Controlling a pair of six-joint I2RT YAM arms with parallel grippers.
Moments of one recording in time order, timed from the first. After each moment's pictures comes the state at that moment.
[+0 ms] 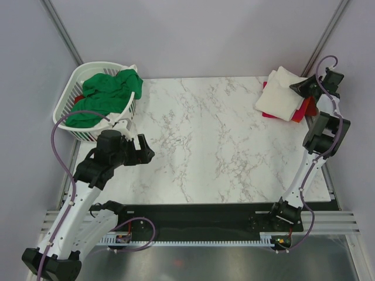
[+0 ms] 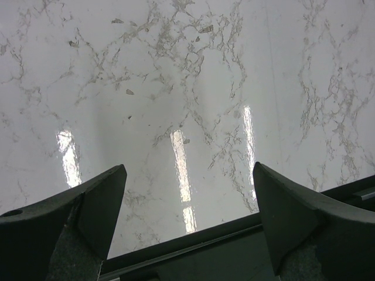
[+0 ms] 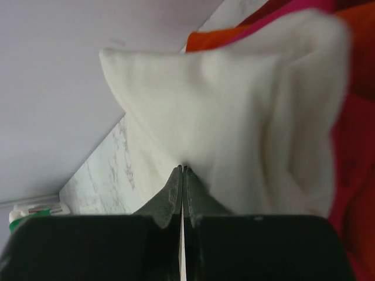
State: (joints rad) left arm -0.32 0.75 0.83 -0.75 0.08 -0.39; right arm -0.45 2.44 2.07 -0.20 -0.60 0.67
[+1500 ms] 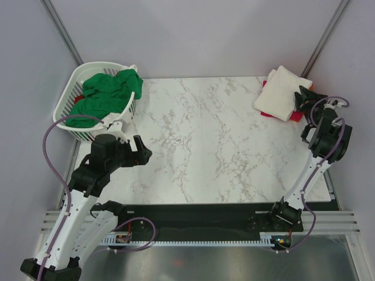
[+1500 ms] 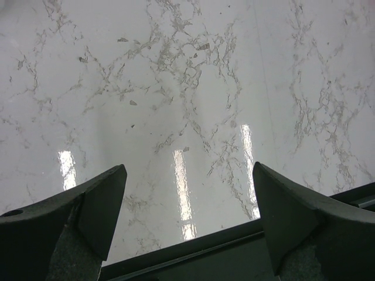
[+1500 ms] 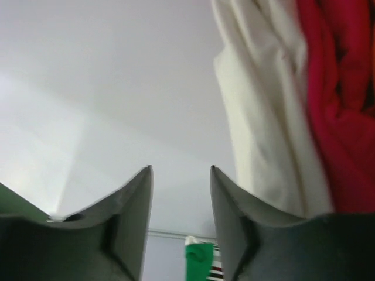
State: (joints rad) left arm -0.32 0.67 0.83 -0.75 0.05 -0.39; right arm -0.53 2.38 1.27 1.30 -0.59 1.65
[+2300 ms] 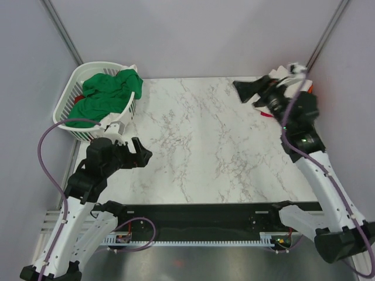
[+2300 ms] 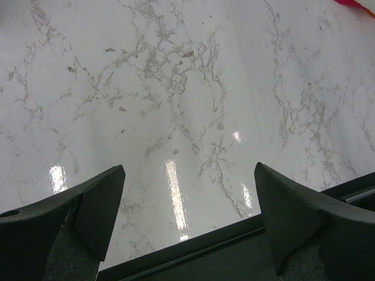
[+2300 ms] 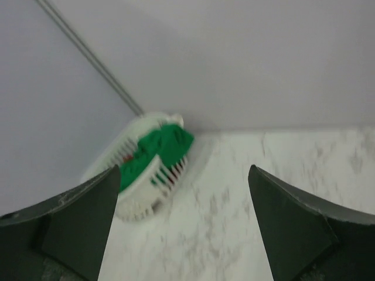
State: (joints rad) left arm -0.32 0.61 0.83 -0.74 0.09 -0.39; right arm 0.20 1.01 1.17 0.11 -0.23 0.61
